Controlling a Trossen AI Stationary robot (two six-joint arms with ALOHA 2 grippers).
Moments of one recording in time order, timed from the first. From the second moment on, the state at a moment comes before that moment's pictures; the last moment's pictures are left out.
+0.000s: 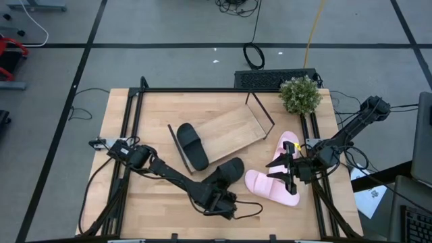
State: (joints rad) left arm -0.47 2.33 1.90 -0.91 -0.73 0.31; right arm 0.71 0.83 0.36 0.58 0.52 -0.58
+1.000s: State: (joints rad) left arm -0.53 2.32 2.36 -1.15 -1.29 0.11; right arm 0.71 0.83 0.36 0.60 0.52 -0.58
